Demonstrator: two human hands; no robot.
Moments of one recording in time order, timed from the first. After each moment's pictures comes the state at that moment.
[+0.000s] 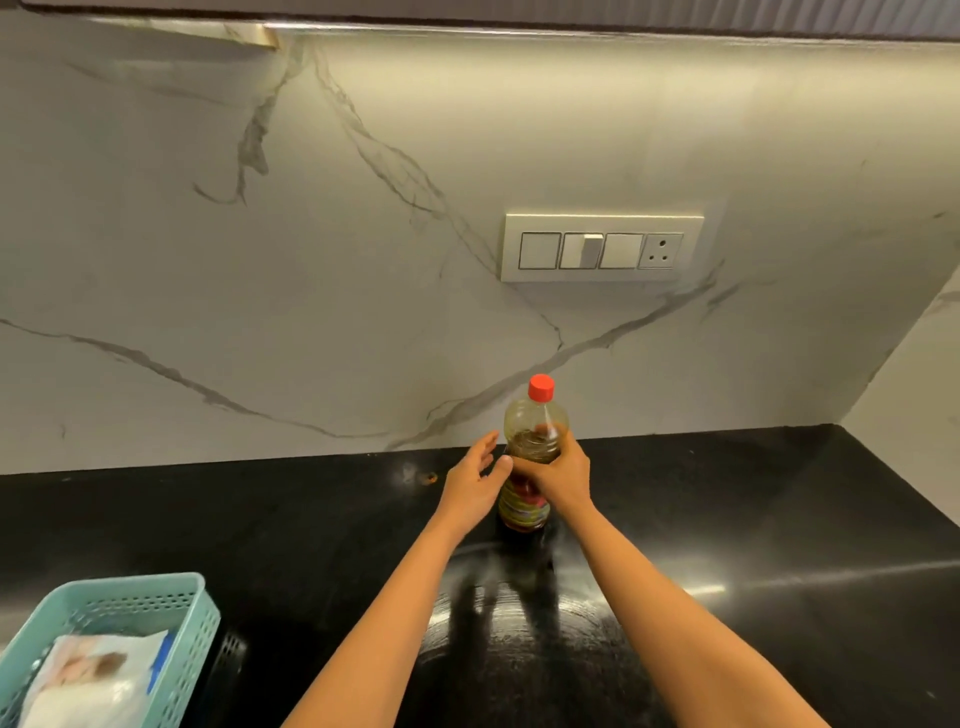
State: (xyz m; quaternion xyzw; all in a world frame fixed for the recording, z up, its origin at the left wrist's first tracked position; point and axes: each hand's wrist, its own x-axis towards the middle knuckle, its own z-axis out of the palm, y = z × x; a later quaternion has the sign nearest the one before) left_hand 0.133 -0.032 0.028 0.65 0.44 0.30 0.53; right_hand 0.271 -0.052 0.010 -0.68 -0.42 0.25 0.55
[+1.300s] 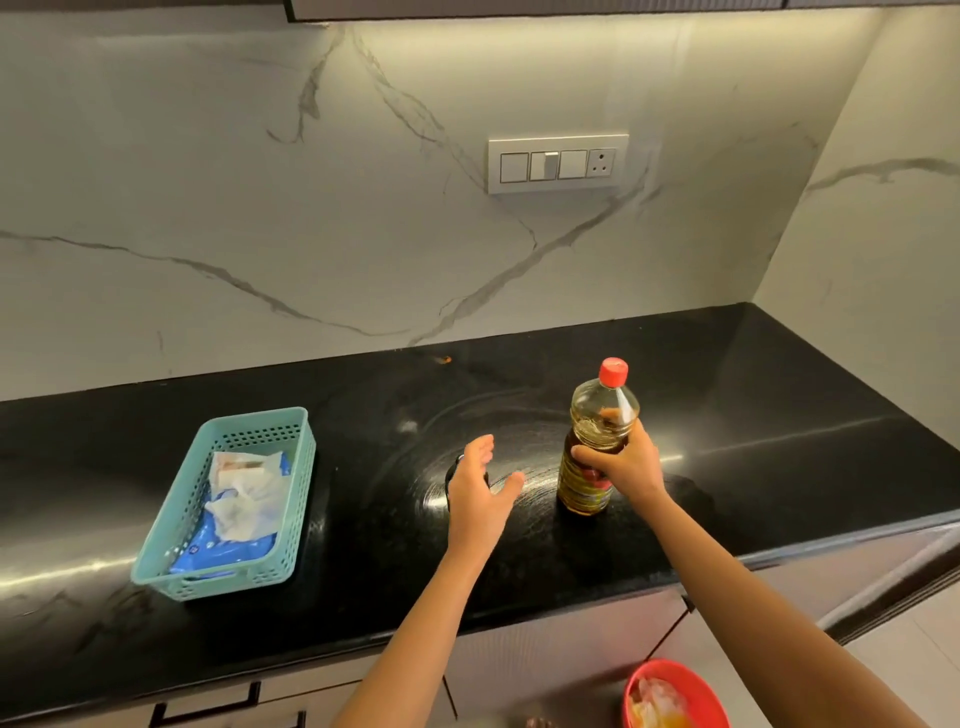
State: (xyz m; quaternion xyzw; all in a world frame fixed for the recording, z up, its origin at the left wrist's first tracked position) left_hand 0.002 -0.313 0.013 0.69 0.46 0.38 0.41; right_hand 0.206 -0.348 0.008 -0.75 -0.37 0.24 0.50
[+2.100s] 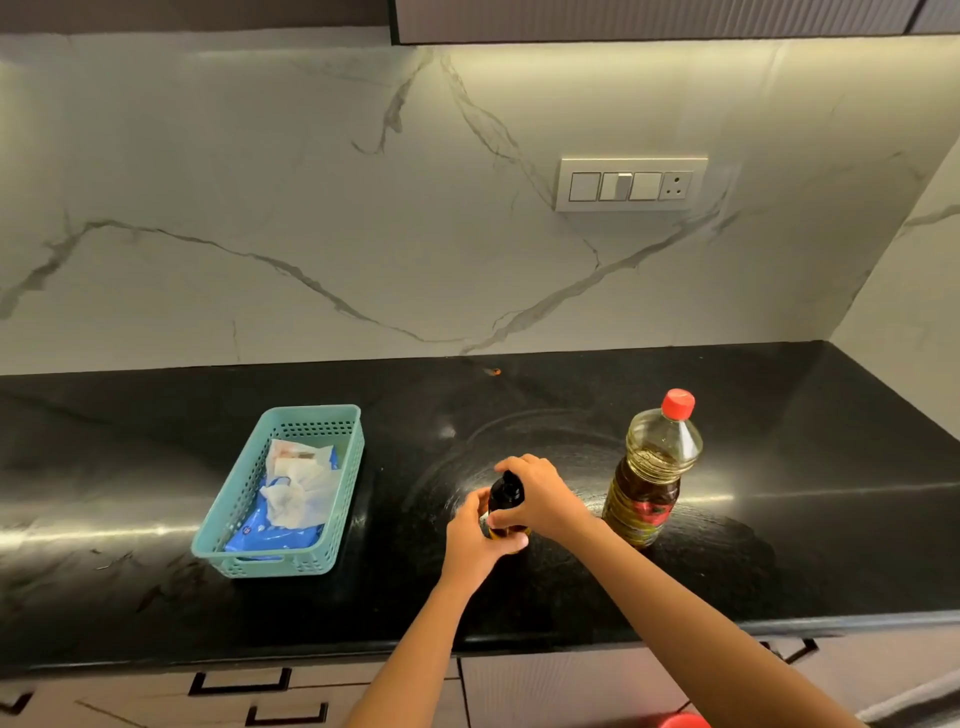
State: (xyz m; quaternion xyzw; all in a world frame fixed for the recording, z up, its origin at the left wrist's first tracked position) left_hand -0.050 -0.286 -0.044 0.64 0.53 0.30 0.47; right_hand 0.080 -0.290 0.025 -0.68 -0.67 0.25 0.16
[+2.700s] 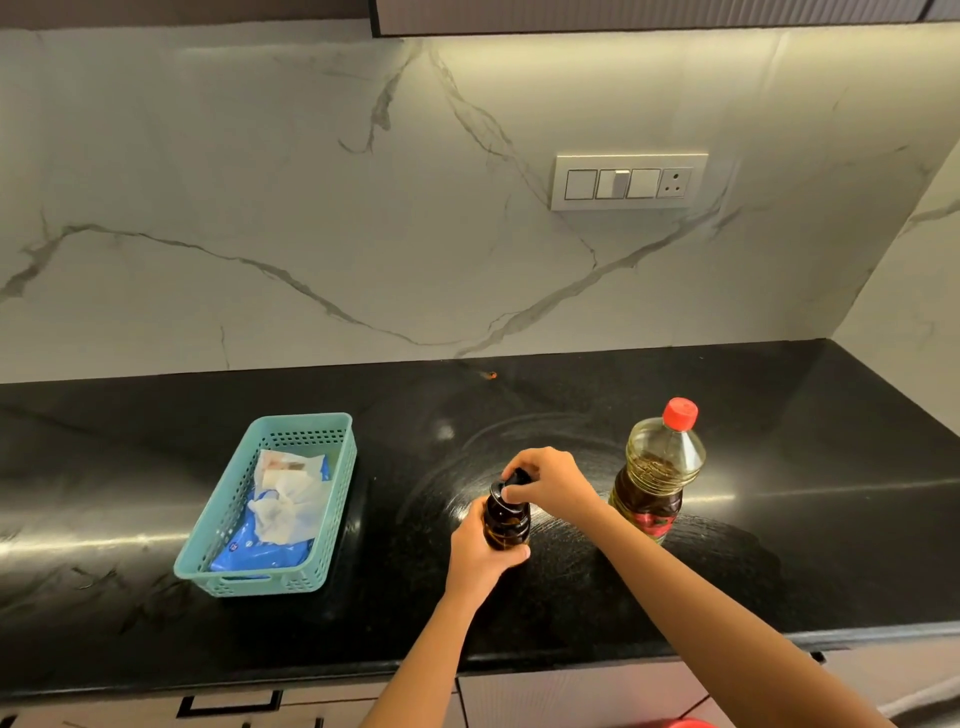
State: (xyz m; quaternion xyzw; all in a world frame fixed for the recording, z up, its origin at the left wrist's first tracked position) left_hand -0.037 -0.277 -0.054 0.65 0.53 0.29 0.47; right_hand 0.104 -0.269 0.039 -0.68 -0.62 0.31 0.25
